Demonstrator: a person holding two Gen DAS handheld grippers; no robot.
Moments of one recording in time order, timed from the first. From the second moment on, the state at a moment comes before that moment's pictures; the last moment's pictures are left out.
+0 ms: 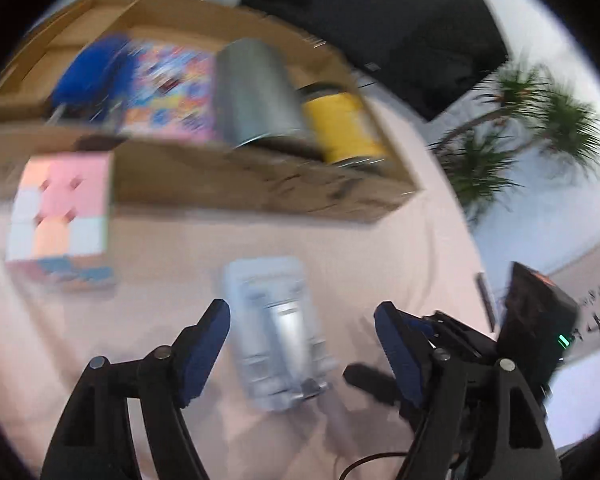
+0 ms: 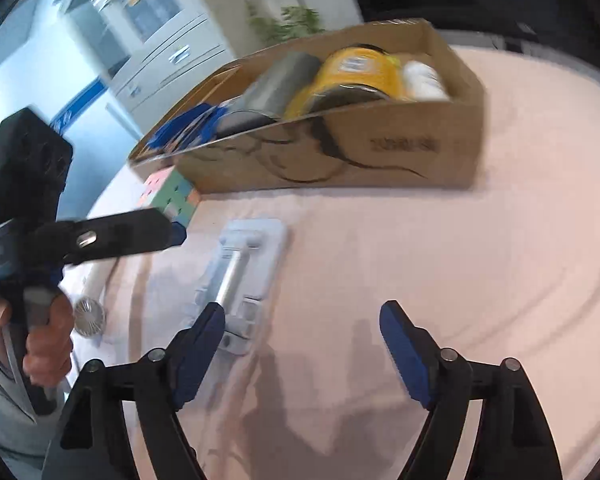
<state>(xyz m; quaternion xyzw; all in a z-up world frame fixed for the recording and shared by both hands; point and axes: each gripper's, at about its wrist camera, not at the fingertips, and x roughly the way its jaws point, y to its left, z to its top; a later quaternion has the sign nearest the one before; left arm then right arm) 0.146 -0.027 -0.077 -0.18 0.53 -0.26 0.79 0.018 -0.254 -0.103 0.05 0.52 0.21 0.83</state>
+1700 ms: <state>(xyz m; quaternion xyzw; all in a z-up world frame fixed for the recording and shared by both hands) 0.197 0.098 -0.066 -0.20 0.53 -0.19 0.80 0.097 -0.101 -0.101 -0.04 0.44 0.29 0.85</state>
